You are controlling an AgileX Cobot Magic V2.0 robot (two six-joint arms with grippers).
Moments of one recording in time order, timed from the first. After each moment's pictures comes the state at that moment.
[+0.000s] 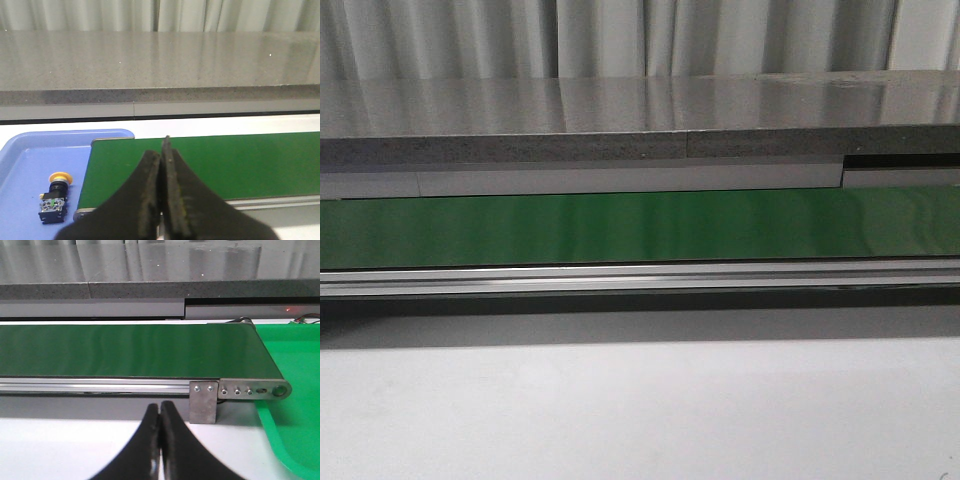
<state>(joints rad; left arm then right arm) -0.06 0.25 -0.41 -0.06 0.40 0.03 0.04 -0.01 0.03 0.02 0.19 0.02</state>
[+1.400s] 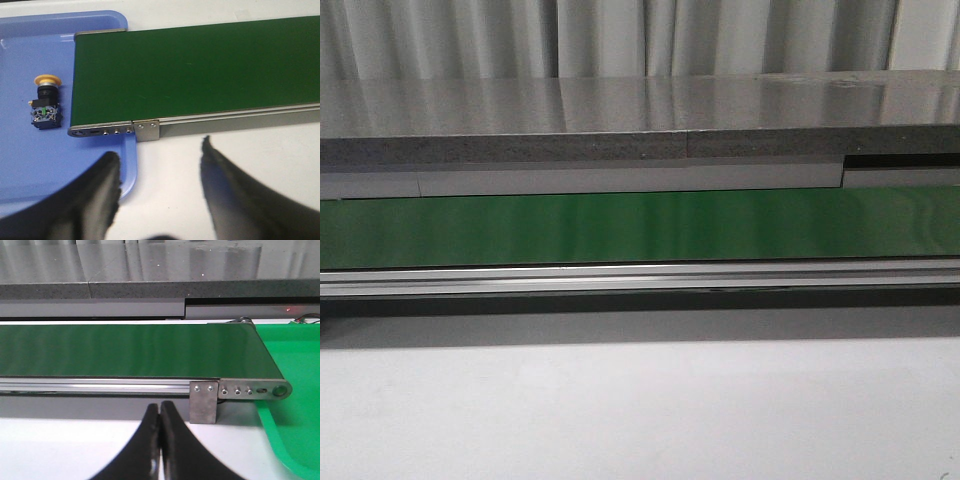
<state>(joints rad) -0.06 0.76 -0.75 -0.03 0.80 0.03 0.04 -0.01 0.03 0.02 0.19 0.02</state>
